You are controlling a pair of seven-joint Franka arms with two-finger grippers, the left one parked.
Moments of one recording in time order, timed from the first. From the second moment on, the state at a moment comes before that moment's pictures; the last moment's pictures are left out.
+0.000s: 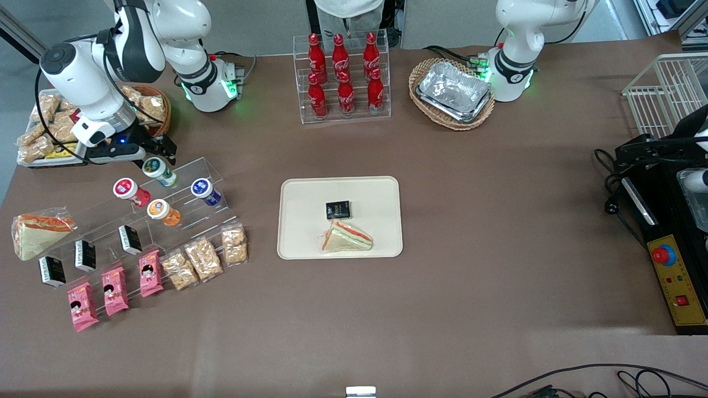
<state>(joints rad) -0.01 -0.53 -0.06 -2.80 0.01 2.42 -0.12</state>
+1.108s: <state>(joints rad) -0.02 -0.53 -0.09 -2.70 0.01 2.26 -0.12</state>
